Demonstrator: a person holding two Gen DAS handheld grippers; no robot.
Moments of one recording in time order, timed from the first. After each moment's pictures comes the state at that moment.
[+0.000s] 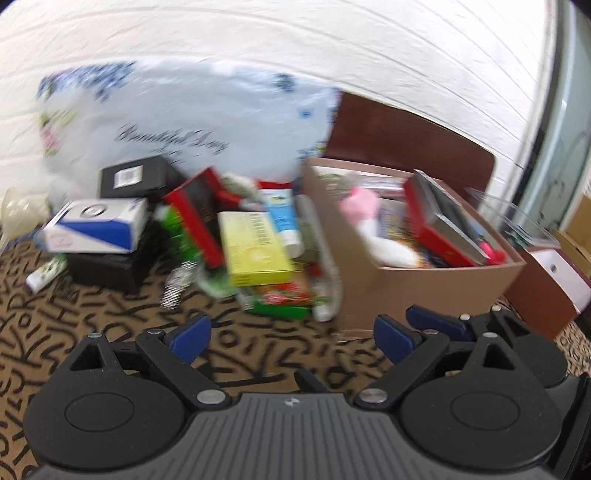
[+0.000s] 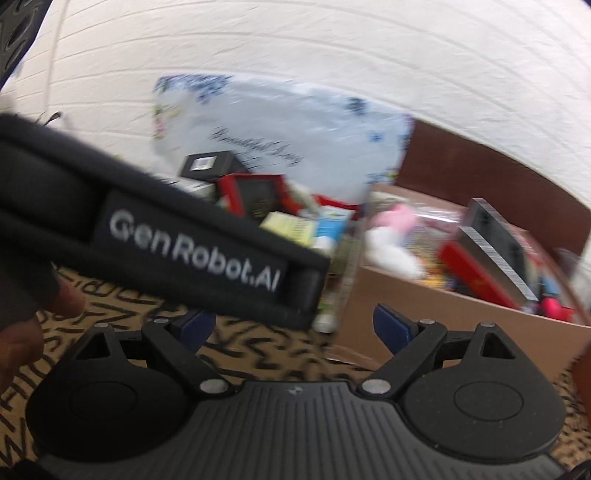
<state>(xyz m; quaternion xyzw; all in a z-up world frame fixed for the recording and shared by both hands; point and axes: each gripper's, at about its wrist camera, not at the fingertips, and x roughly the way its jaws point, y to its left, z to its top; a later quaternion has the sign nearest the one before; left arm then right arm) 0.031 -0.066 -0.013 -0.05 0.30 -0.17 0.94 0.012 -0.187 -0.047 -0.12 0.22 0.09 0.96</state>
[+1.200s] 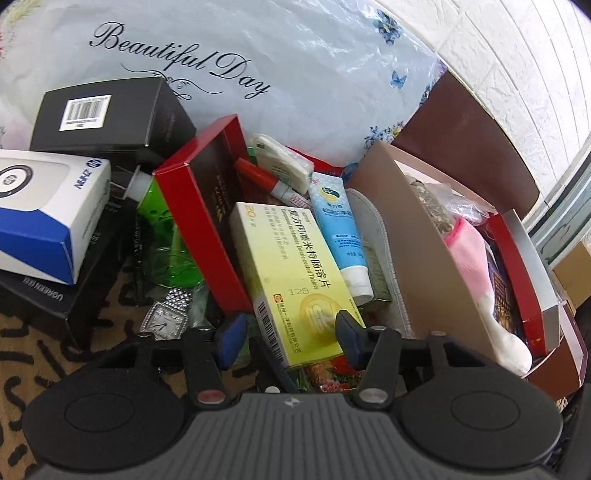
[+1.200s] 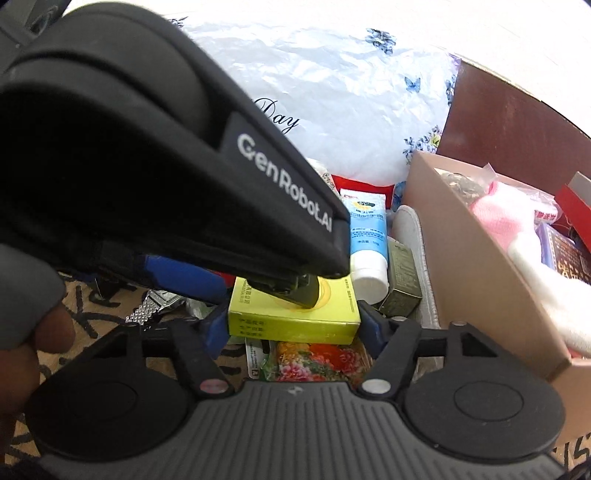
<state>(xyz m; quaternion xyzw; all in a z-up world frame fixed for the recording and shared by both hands) 0.197 -0.051 -0.058 -0.14 0.38 -0.21 0.89 0.164 -0.140 -0.096 -0.08 0.24 0.04 0.97</state>
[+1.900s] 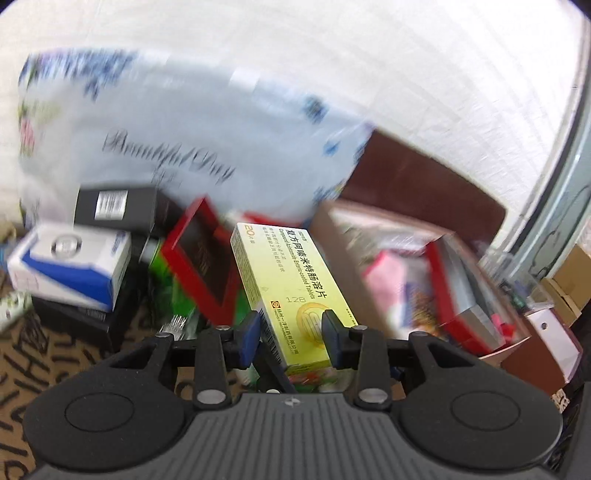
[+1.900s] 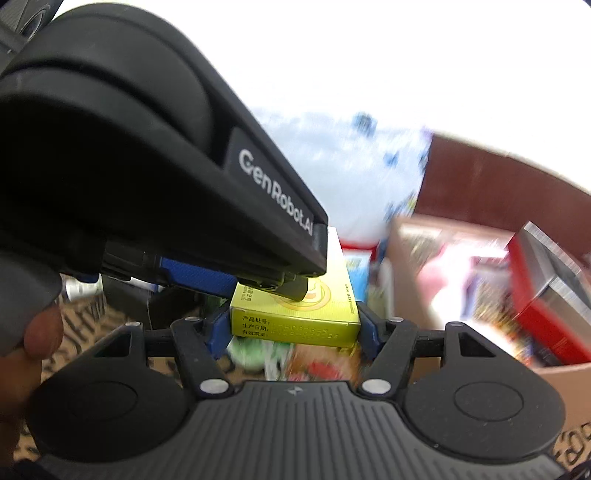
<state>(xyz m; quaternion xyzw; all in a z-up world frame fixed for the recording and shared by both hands) 0.108 -0.068 0.023 -0.11 0.28 -0.20 0.93 0.096 -0.138 -0.035 -0.06 0.16 0.06 0.98</state>
